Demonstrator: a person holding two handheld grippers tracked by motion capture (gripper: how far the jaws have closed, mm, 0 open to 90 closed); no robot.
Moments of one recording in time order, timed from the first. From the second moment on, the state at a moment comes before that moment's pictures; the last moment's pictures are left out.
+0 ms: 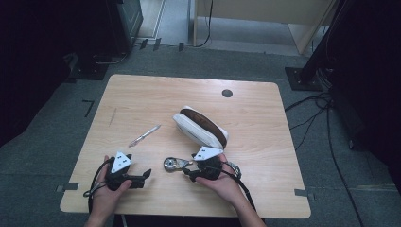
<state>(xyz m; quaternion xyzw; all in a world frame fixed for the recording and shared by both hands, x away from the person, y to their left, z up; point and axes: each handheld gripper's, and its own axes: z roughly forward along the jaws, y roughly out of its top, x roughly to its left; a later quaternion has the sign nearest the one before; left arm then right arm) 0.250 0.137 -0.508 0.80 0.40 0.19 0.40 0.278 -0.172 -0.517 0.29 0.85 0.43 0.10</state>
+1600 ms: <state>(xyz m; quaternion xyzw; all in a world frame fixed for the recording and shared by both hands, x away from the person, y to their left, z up) 0.266 0.070 -0.518 0.89 0.23 0.10 0.38 0.271 -0.188 -0.522 0.29 0.85 0.42 0.08</state>
